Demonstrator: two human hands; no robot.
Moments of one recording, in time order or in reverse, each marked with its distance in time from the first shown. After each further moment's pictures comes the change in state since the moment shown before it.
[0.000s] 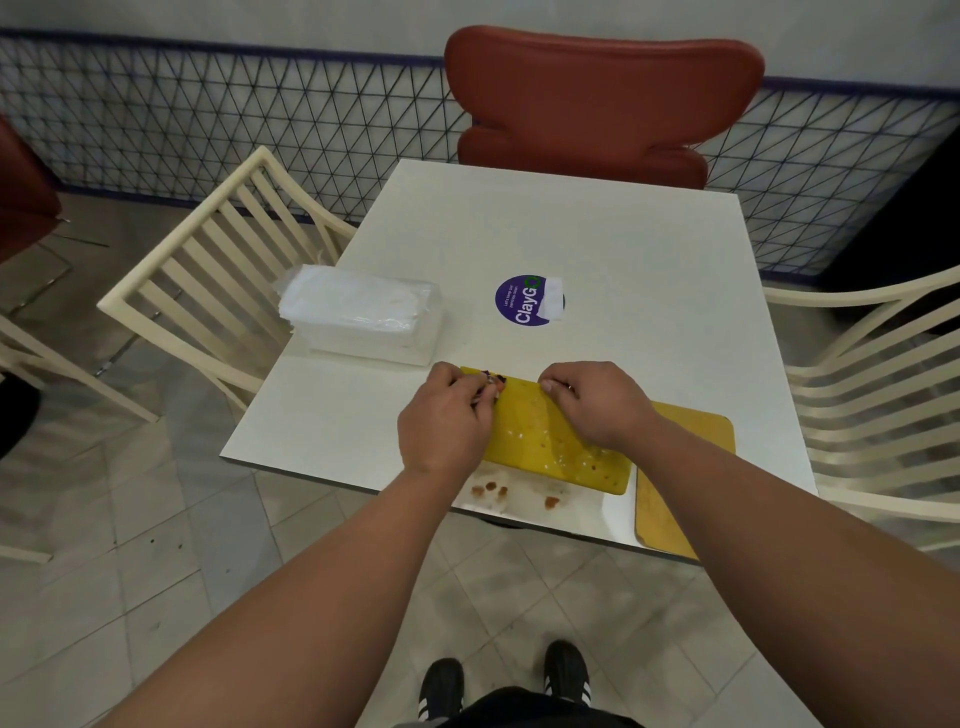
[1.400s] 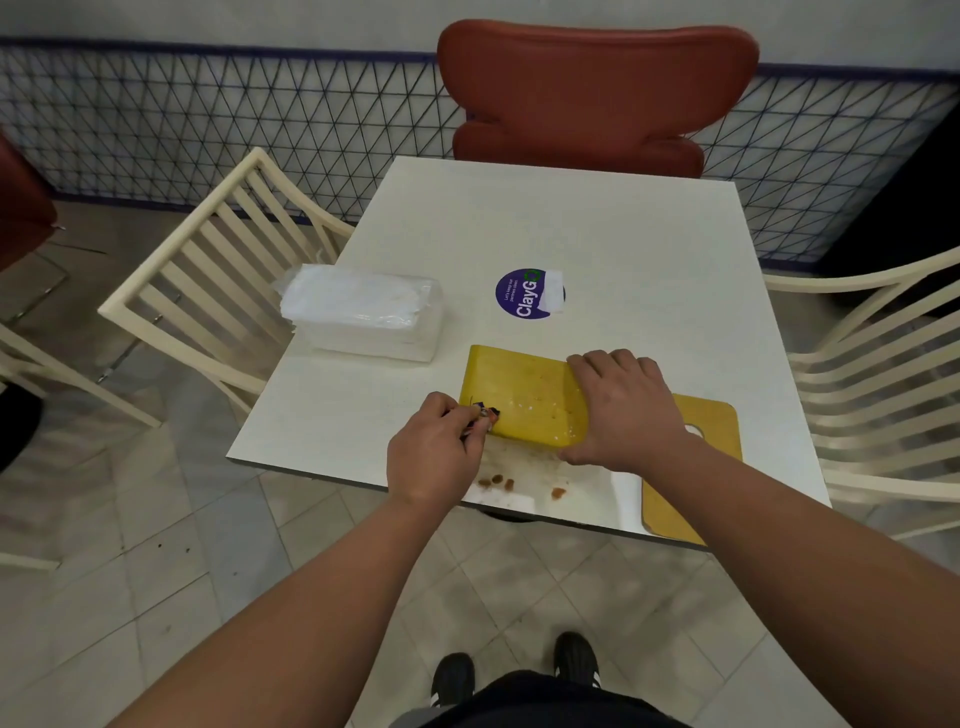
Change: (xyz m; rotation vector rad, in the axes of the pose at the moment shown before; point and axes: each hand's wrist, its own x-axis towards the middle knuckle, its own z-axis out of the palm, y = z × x) left_hand -0.028 -0.031 -0.004 0.026 -0.071 0.096; right_hand -0.037 -0.008 -0.005 -0.556 0.031 -0.032
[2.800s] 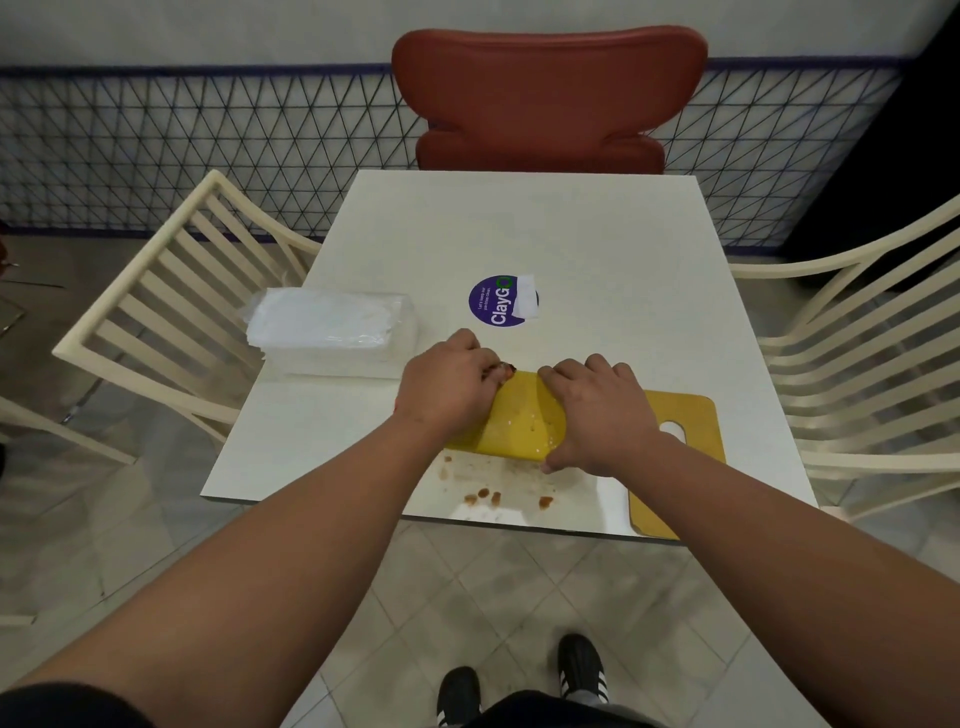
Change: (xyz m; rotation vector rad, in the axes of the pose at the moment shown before) left_hand 0.090 0.042 -0.005 0.202 -0.224 0.282; right_hand 0.004 -0.004 -0.009 0.039 -0.091 0.034
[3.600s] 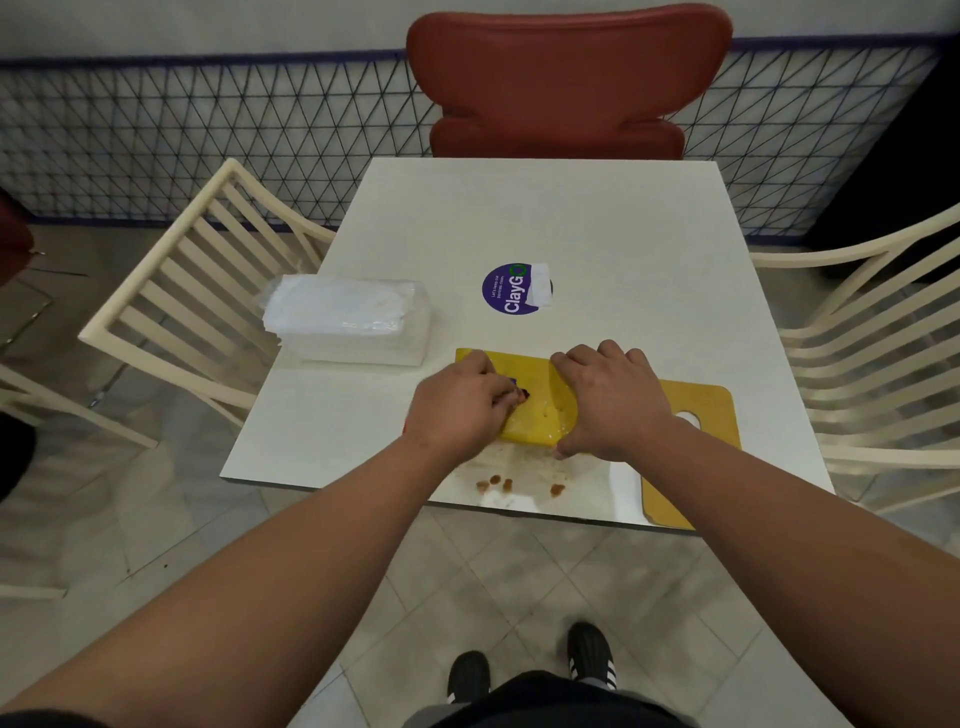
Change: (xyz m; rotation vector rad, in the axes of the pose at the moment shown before) left_hand -0.036 0.000 0.008 -0.069 -0.006 0.077; right_hand 0.003 0.000 0.000 -0.010 -0.004 0.000
